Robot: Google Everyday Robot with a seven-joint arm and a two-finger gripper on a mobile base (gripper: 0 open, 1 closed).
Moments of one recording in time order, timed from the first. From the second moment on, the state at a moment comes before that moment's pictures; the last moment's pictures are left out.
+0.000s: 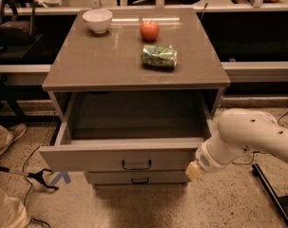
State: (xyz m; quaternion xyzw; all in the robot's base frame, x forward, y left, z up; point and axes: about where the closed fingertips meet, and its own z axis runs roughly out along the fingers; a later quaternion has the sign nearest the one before) arm 0.431 -0.164 0.612 -0.28 0.95 0.14 0.07
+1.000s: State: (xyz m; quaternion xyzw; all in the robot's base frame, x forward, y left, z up) arm 0.537 -0.200 0.630 -0.22 0.96 0.11 0.17
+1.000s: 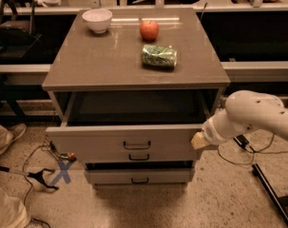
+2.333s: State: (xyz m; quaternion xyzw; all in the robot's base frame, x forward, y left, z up) arm 0.628 -0.217 0.647 -0.15 0.95 0.13 0.24
